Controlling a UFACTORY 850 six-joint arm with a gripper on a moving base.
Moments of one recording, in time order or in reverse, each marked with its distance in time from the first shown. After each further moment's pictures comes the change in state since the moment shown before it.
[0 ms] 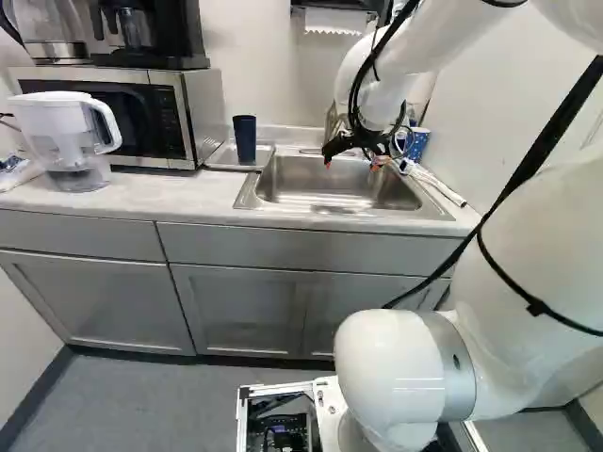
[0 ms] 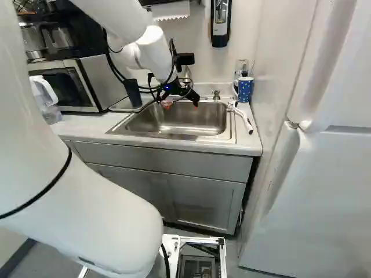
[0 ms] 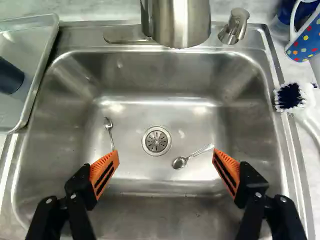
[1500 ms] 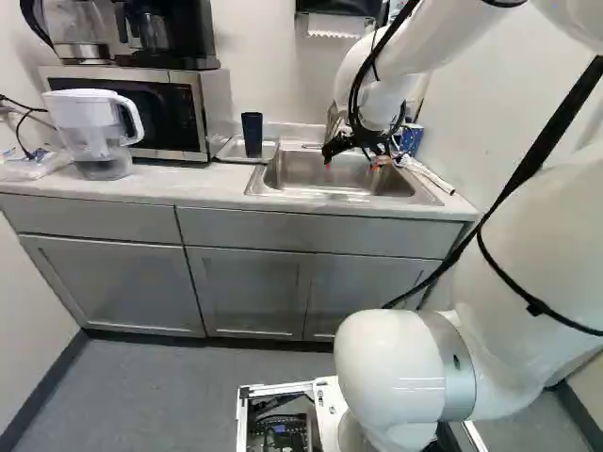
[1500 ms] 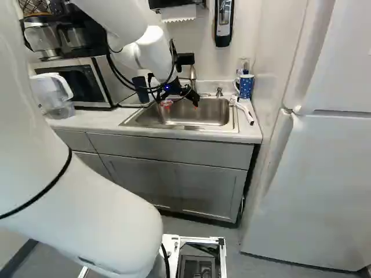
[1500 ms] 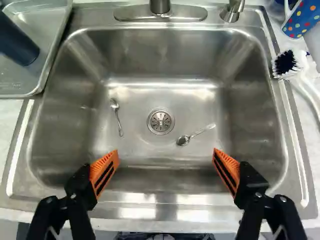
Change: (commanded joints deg) arm 0.0 0.0 0.0 0.0 0.0 0.0
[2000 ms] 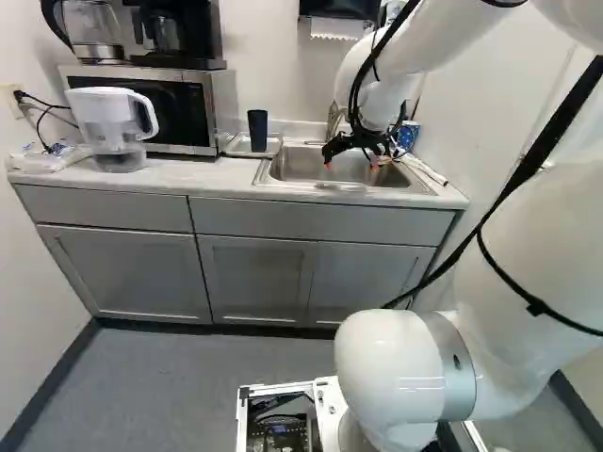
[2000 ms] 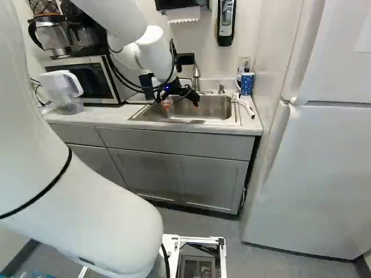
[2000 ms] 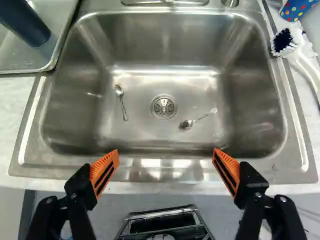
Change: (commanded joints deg) arm 0.0 0.0 0.0 0.0 0.0 0.0
